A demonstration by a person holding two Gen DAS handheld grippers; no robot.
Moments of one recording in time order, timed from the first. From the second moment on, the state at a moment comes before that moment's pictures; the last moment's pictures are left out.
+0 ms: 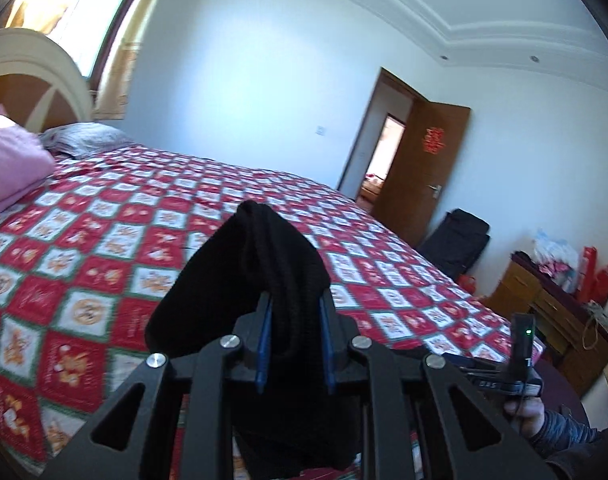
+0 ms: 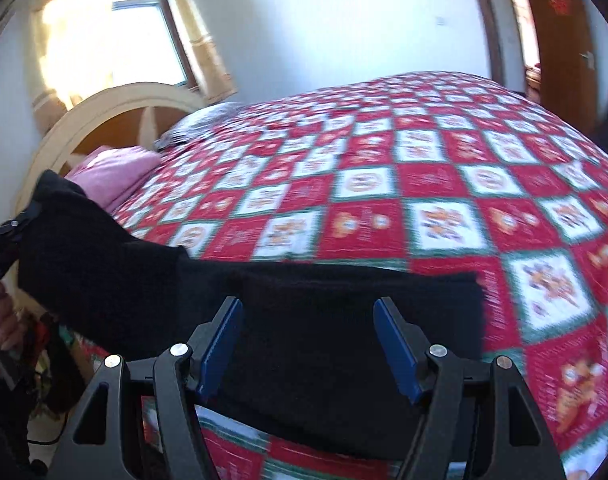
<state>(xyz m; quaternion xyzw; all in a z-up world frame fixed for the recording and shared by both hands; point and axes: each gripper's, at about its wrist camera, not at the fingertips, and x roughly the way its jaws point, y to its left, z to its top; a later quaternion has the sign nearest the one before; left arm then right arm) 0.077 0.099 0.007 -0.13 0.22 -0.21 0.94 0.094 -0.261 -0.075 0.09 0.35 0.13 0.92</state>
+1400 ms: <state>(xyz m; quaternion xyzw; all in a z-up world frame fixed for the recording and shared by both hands) 0.067 -0.129 -0.027 0.08 0.24 -0.29 0.92 0.081 -0.408 -0.100 0.20 0.33 0.00 0.92</state>
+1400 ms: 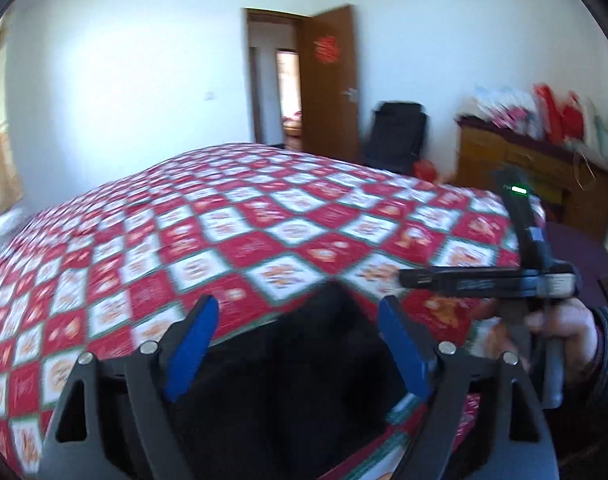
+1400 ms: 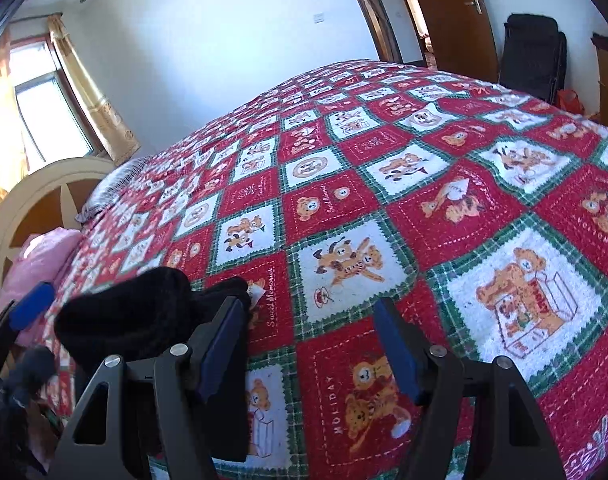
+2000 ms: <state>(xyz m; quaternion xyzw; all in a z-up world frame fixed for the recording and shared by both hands) 0.111 -0.006 -0.127 -0.04 0.36 -0.12 0.93 0.079 -0.332 -0.120 0.07 0.45 0.04 0.89</state>
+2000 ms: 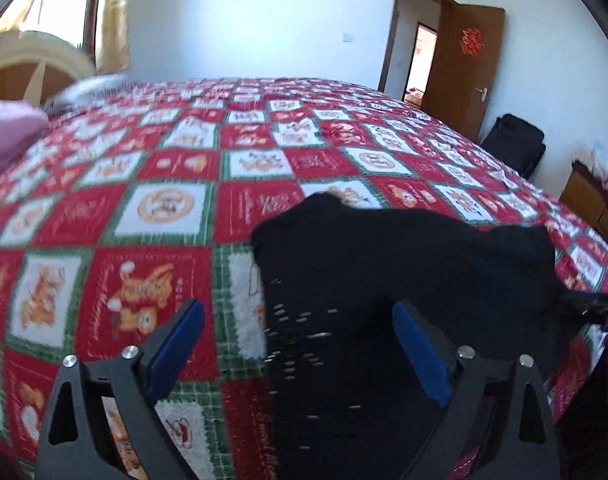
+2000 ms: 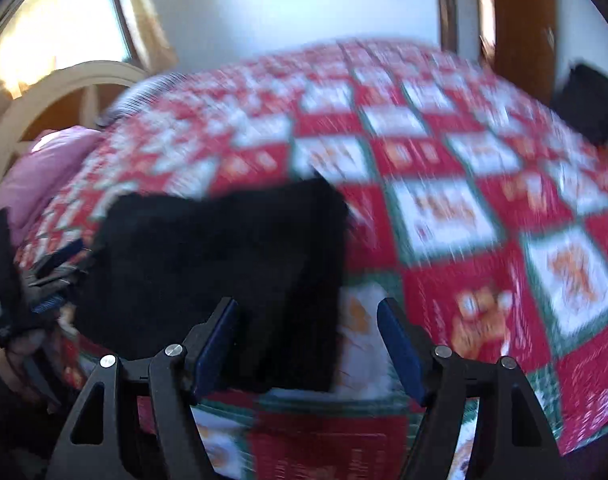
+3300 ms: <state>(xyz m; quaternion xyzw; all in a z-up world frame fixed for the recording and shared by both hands) 0.133 -0.026 -0.123 0.01 0.35 -0.11 0.93 0.140 -0.342 -0.121 0.14 0.41 0.04 0.90</state>
